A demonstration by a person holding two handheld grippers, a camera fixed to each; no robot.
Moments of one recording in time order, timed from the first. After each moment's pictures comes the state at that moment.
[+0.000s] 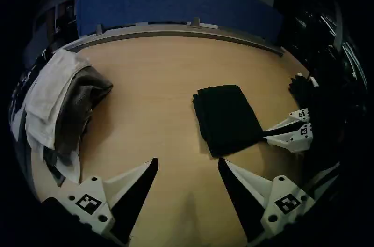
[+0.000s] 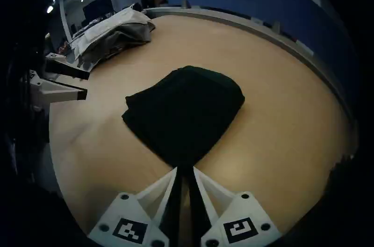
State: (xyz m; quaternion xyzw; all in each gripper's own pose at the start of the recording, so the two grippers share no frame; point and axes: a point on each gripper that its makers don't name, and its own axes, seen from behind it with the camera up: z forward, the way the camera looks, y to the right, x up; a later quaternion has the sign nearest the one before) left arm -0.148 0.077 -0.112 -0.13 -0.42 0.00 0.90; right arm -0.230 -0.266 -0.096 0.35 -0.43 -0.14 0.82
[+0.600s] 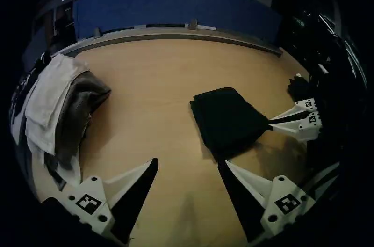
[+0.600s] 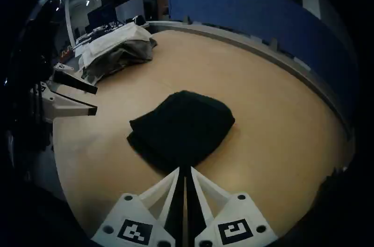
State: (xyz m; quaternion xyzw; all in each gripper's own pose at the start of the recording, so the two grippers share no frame) left arm -0.139 0.083 -0.105 -0.14 -0.41 0.00 0.90; right arm -0.184 -0.268 -0.074 0.36 -0.37 -0.14 0.84
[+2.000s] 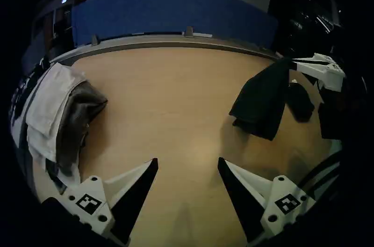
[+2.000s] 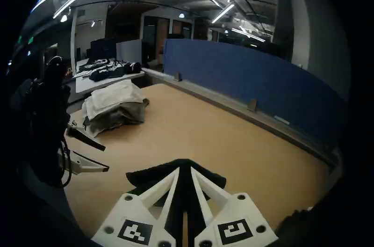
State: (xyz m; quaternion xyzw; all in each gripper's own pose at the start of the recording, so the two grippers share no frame) left arm -0.116 0.100 -0.097 -0.15 -0.40 0.00 0.91; right arm -0.025 -0.254 -0.027 0.35 -0.23 -0.13 0.90
